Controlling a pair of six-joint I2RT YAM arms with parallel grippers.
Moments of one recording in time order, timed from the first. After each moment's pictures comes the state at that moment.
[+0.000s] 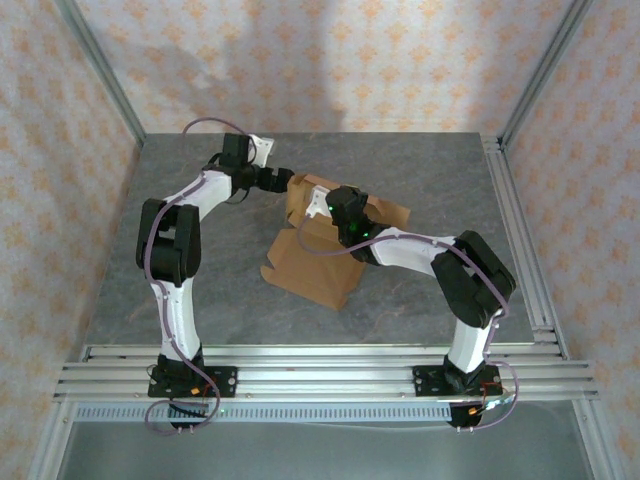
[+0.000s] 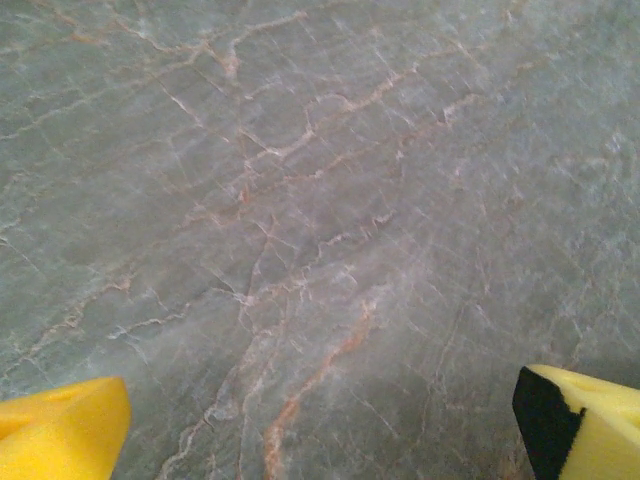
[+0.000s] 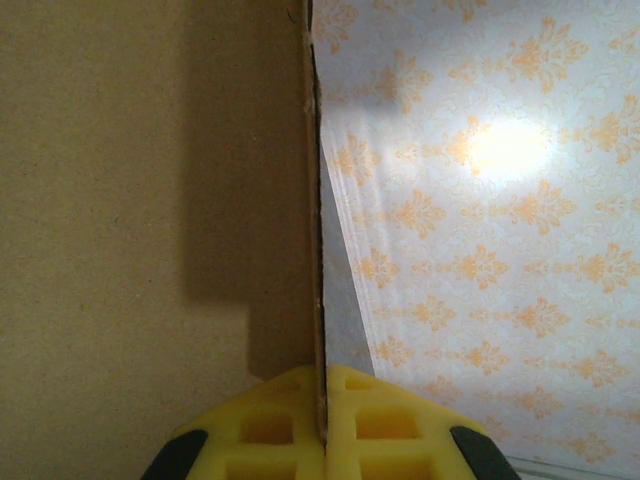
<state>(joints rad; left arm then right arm) -0.11 2.08 1.55 -0.26 0.39 0.01 0.72 1.80 1.09 0.26 0.66 -1.06</state>
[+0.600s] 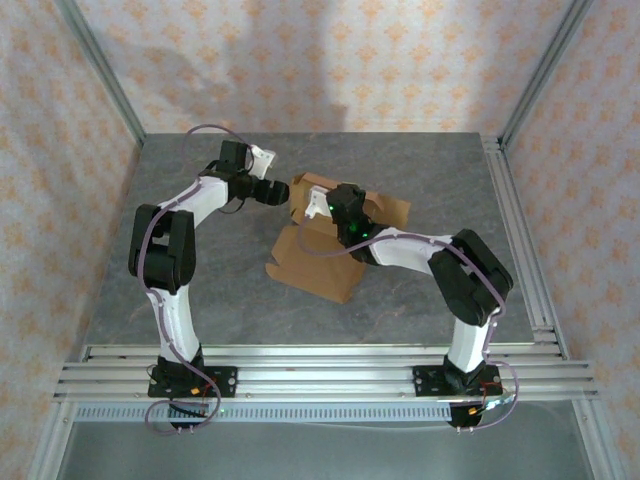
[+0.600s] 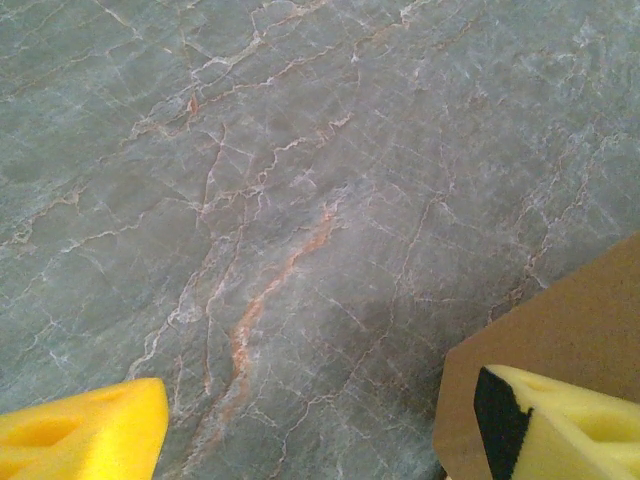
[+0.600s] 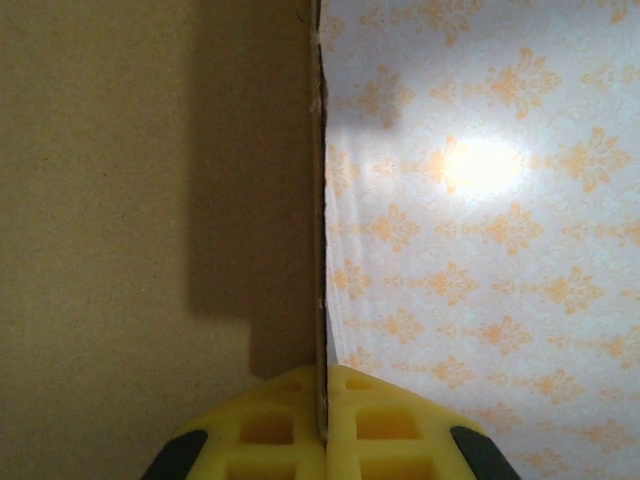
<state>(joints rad) -0.11 2.00 1.45 -0.33 0.43 0.12 0.72 1.82 1.08 0.36 0.67 -1.20</state>
